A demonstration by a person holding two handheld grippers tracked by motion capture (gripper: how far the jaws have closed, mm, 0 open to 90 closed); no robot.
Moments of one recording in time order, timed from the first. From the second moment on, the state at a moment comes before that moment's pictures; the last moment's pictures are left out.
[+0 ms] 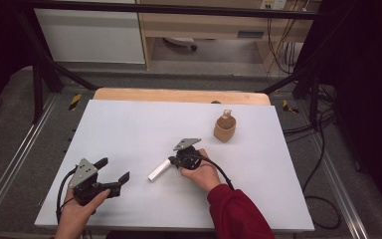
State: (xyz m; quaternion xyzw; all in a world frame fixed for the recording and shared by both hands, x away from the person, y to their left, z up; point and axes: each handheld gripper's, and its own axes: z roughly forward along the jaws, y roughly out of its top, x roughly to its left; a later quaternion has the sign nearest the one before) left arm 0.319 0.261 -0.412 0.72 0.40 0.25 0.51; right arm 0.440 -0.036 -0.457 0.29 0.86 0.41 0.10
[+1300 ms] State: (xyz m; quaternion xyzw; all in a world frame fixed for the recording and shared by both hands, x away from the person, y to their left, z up) left arm 0.319 0.265 -0.411 0.71 0.40 0.26 0.52; right arm 0.386 0.012 -0.452 0.26 0.86 0.42 0.09
